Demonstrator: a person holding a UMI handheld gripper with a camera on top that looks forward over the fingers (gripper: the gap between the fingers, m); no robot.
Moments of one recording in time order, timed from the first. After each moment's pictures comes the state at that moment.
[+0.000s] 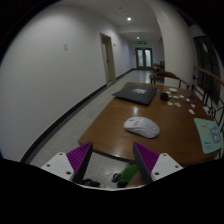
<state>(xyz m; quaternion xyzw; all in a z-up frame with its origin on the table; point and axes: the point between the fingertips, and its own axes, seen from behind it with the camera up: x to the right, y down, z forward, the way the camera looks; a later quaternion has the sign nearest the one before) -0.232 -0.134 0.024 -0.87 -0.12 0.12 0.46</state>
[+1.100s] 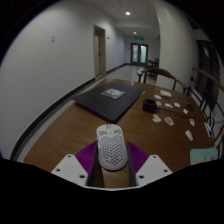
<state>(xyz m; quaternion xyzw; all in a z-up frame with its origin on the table) -0.125 0.073 -0.018 -0.89 -0.13 0.06 0.43</state>
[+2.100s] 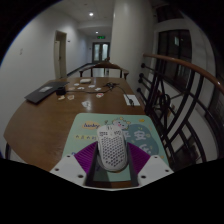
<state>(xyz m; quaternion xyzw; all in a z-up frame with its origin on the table) 0.231 -0.043 -0.014 -0.90 0.02 -0.05 0.44</state>
